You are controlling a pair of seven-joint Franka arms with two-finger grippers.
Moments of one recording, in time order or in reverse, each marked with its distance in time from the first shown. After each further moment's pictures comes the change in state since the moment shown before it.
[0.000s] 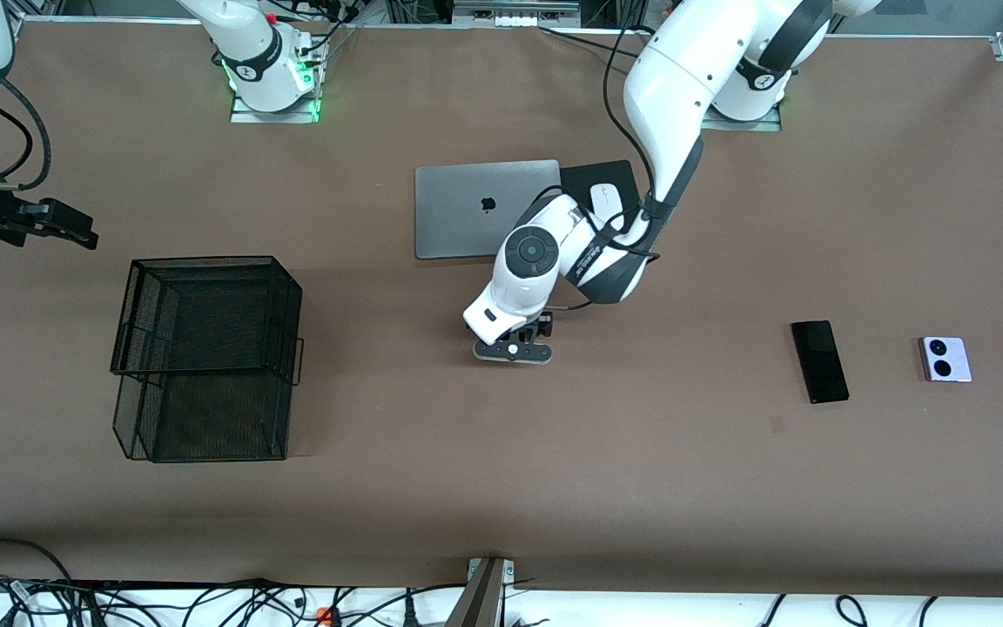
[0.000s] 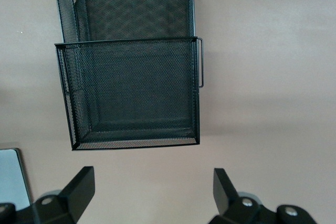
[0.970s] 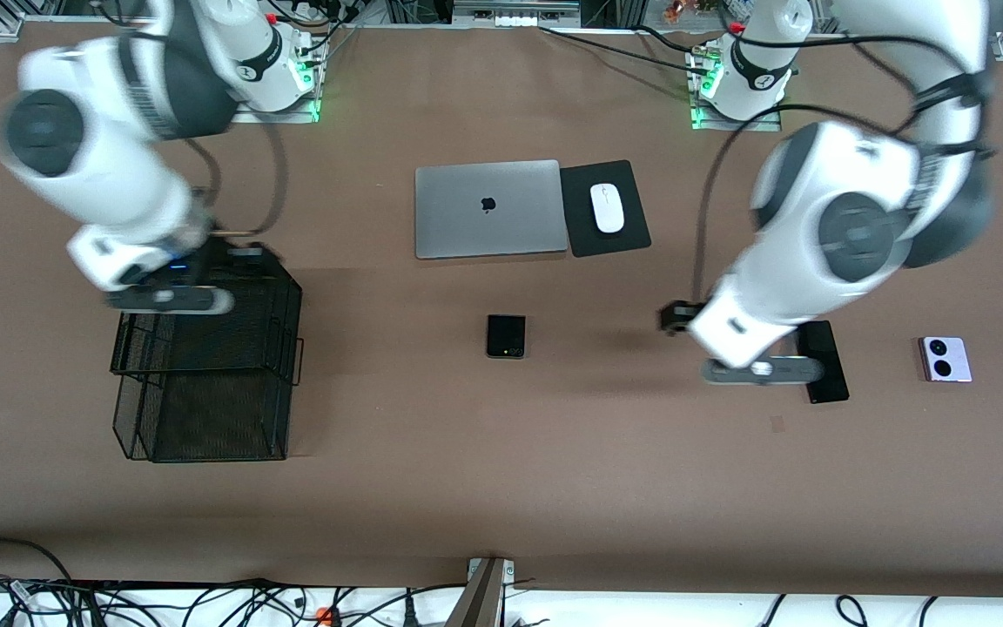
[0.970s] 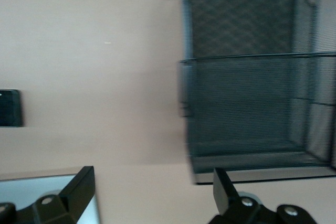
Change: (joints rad) left arm 0.378 -0.422 0.041 0.028 0.001 -0.576 0.293; right arm 0.398 0.144 0.017 -0.004 0.007 0.193 0.417
